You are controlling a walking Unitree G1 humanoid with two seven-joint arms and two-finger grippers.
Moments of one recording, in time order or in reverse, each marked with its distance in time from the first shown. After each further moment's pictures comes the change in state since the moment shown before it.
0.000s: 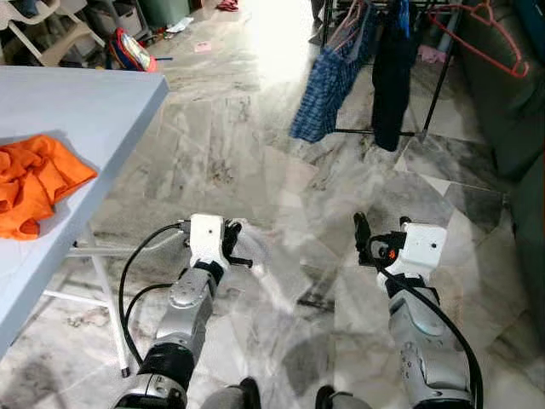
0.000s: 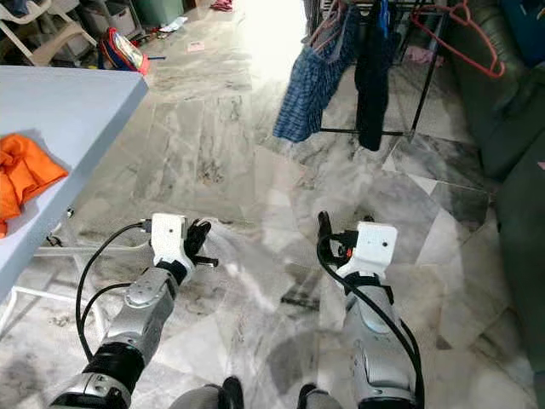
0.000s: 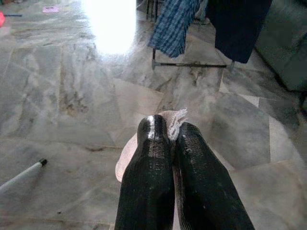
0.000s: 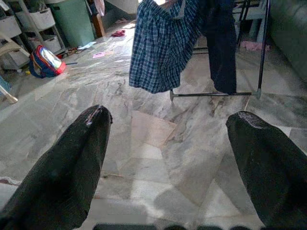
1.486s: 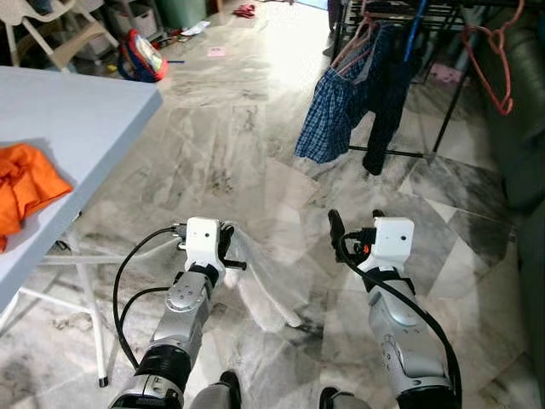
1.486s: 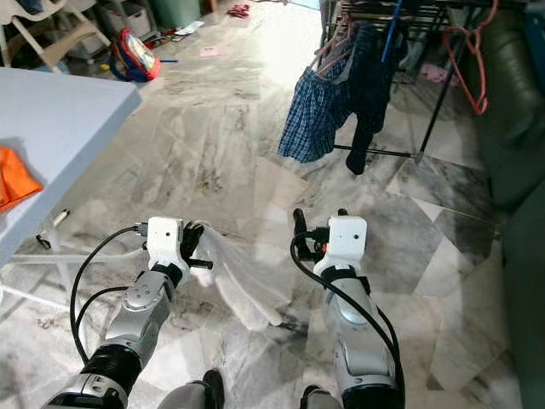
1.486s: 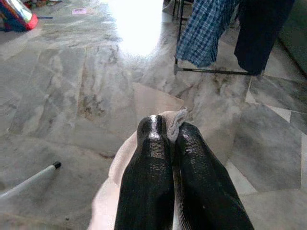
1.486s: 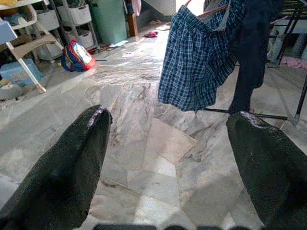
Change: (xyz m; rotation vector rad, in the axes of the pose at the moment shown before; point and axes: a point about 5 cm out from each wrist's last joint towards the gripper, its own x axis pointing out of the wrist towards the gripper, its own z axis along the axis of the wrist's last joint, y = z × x) left arm -0.003 0.007 -0.010 0.036 0.032 0.062; right arm 0.010 0.030 -0.005 -0.021 0.005 0.099
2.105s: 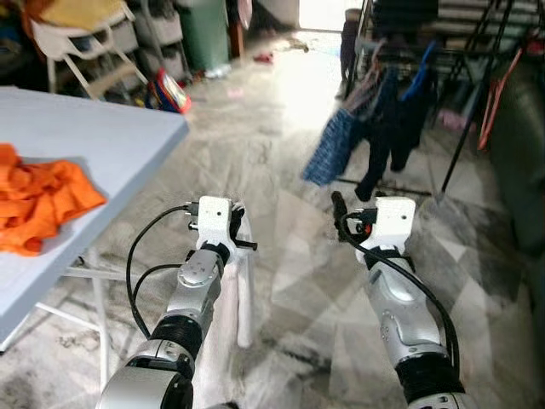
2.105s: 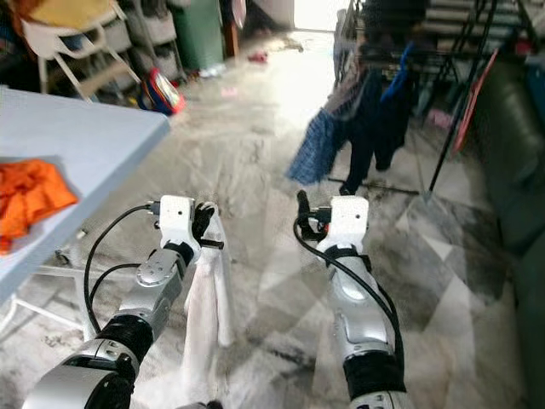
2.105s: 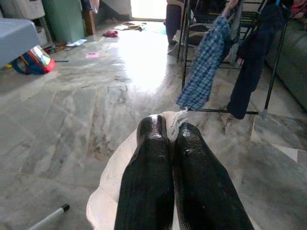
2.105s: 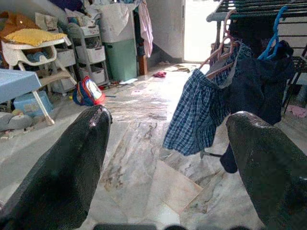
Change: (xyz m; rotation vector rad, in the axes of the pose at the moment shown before) left arm 0.025 -0.013 0.025 0.011 -0.032 -0.025; right arm 0.027 -0.013 0.009 -0.039 -0.045 -0.013
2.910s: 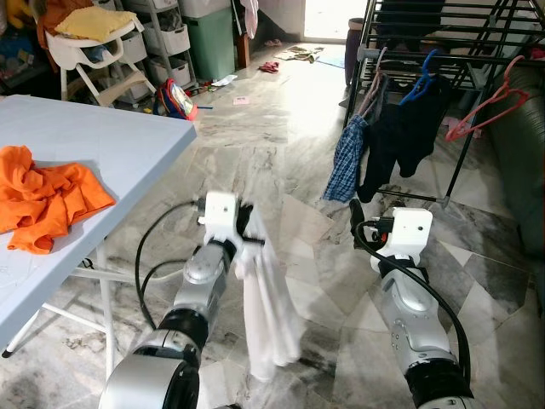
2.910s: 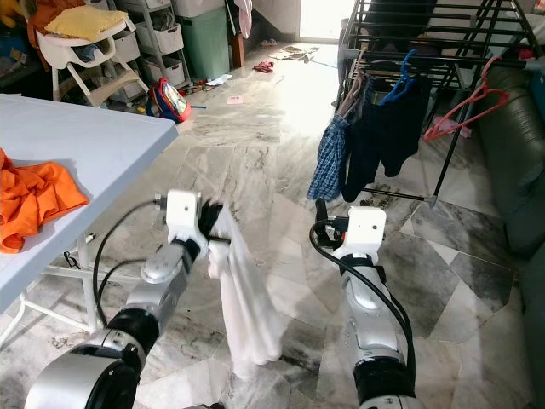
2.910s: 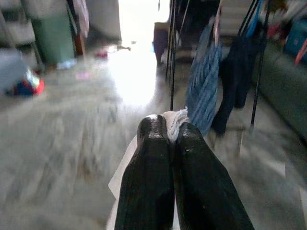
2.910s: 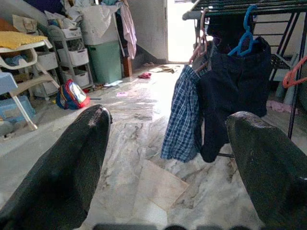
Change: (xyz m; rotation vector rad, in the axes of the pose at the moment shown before) left arm 0.011 -0.012 0.023 -0.007 -0.102 -0.067; right arm -0.010 -0.022 -0.012 -0.007 0.004 -0.088
